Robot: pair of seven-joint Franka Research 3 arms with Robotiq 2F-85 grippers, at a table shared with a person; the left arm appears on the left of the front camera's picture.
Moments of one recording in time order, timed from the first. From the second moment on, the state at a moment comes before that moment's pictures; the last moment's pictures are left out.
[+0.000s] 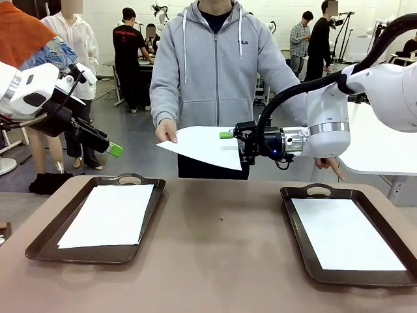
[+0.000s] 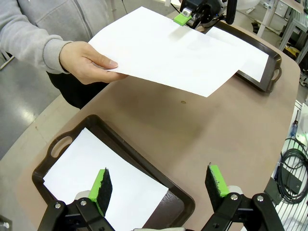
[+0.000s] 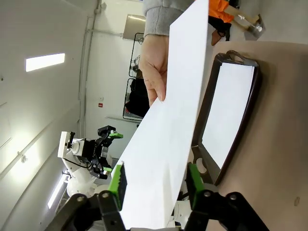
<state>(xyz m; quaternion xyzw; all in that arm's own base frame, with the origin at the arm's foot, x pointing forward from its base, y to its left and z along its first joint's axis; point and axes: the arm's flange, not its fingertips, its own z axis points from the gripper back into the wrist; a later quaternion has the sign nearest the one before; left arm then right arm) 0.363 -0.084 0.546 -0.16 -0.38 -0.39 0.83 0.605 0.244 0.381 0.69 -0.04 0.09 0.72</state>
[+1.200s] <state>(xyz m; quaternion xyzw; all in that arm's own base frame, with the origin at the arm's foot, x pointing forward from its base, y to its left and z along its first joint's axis) 0.363 -0.084 0.546 -0.16 -0.38 -0.39 0.83 0.606 0.235 0.381 0.70 -0.02 0.08 0.71</state>
